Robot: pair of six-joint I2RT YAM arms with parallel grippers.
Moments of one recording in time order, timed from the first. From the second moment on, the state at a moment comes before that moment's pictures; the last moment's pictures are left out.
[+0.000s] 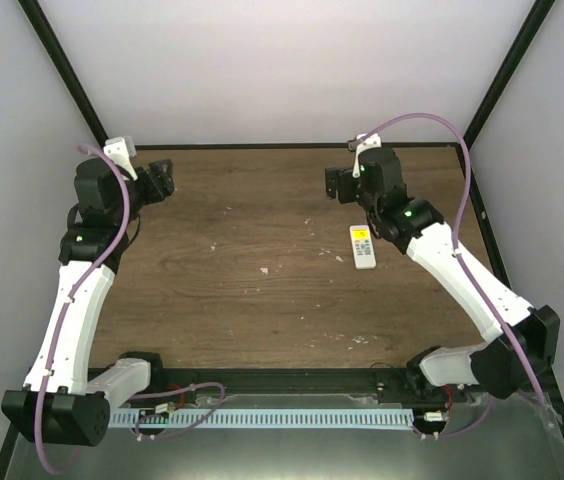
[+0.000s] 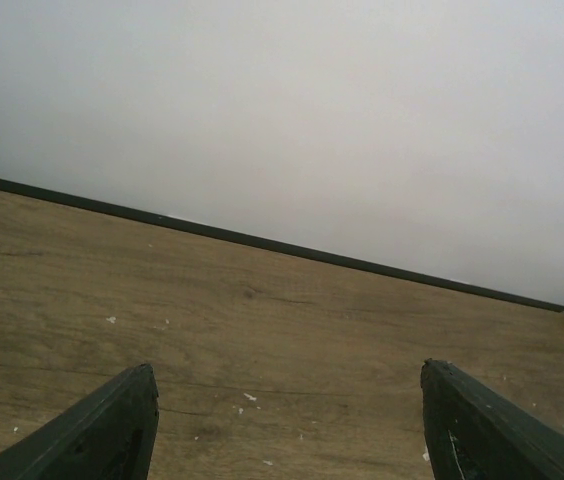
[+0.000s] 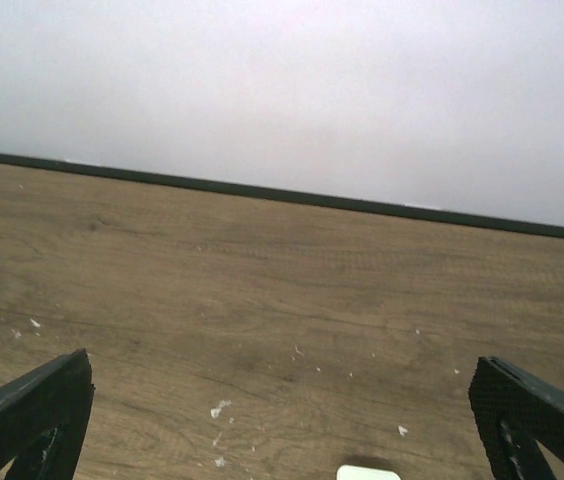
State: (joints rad) left arm -0.07 1.06 1.18 -0.42 0.11 -0.36; right arm 0.52 1.33 1.28 -0.39 0.31 0.13
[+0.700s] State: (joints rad) left arm -0.07 1.06 1.17 -0.42 0.11 -0.36; right arm 0.52 1.31 1.27 -0.36 0.28 0.12
